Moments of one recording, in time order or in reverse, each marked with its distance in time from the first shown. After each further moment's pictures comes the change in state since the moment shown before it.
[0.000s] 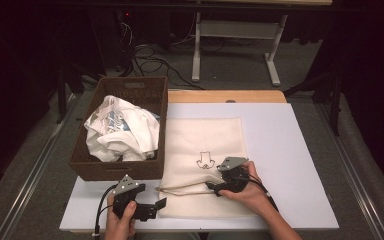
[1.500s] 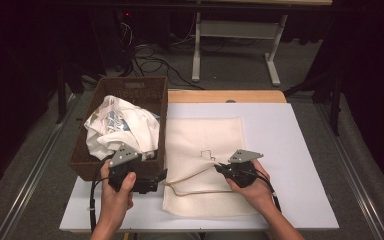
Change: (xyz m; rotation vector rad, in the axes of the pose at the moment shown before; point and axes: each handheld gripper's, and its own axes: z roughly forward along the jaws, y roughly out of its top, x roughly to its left) left arm -0.017 0.098 -0.029 -0.082 0.093 0.097; right arm -0.009 0.011 -0.032 -0.136 -0.054 0.126
